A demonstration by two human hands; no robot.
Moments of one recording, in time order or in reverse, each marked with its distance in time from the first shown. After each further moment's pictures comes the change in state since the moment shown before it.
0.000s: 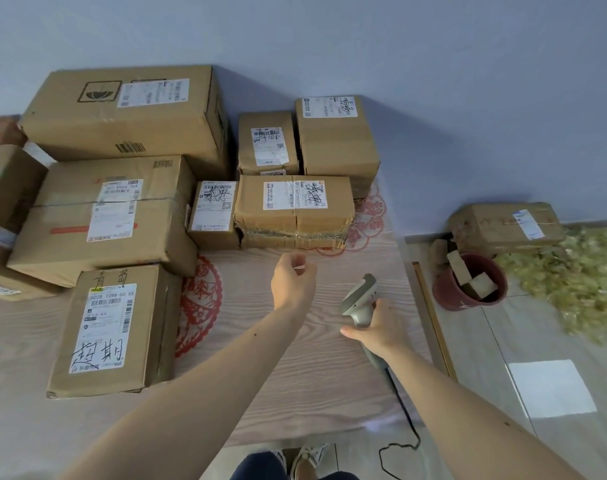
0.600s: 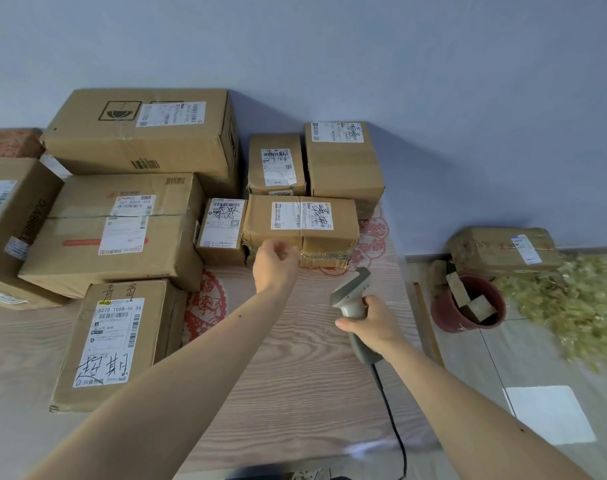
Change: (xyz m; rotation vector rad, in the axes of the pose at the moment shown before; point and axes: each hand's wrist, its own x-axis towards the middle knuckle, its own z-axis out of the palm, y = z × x) left_hand 0.043 0.034 -0.033 0.007 0.093 0.079; right_hand 0.001 -0.051 -0.023 0.116 -0.045 -0.150
